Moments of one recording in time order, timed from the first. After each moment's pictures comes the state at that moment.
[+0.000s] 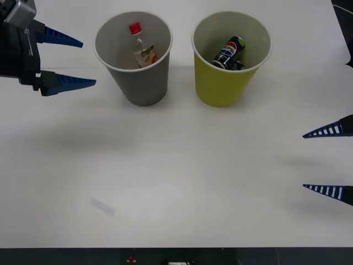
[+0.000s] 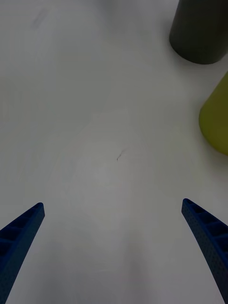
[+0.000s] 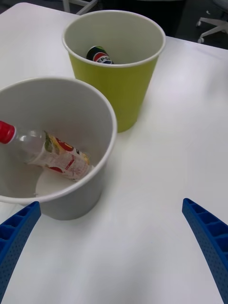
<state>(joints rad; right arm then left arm) 0.26 -1.13 -0.26 -2.01 1.31 -1.13 -0.09 -0.50 0.95 0.12 -1.65 -1.42 -1.36 0.57</state>
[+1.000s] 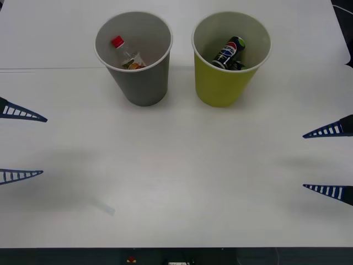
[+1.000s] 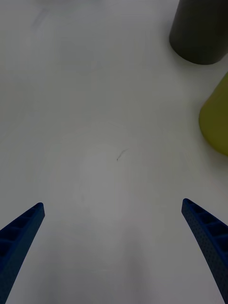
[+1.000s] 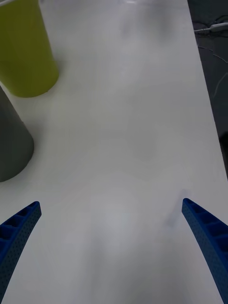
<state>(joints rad) 0.26 -1.13 -0.26 -2.01 1.31 -1.13 -0.09 0.06 1.07 0.34 -1.75 -1.16 -1.46 -0.04</state>
